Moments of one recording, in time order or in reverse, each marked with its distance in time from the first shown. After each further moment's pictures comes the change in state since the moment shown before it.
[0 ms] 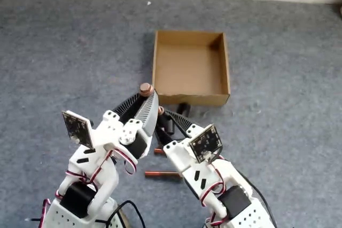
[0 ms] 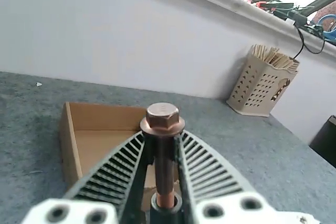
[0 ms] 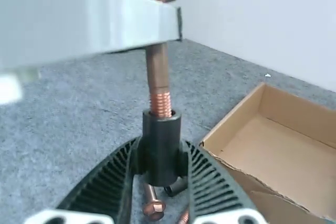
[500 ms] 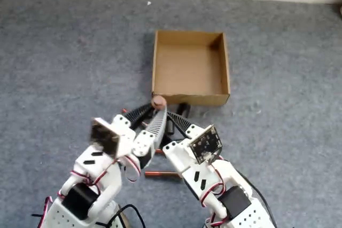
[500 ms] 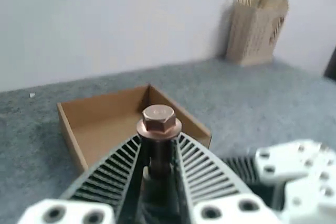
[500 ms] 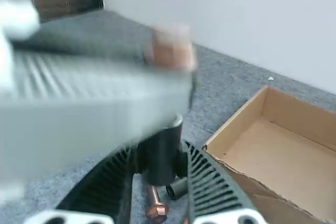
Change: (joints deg) left arm 4.3 0.0 0.0 7.6 -17.9; right arm -0.2 0.0 0.0 -0.1 -0.1
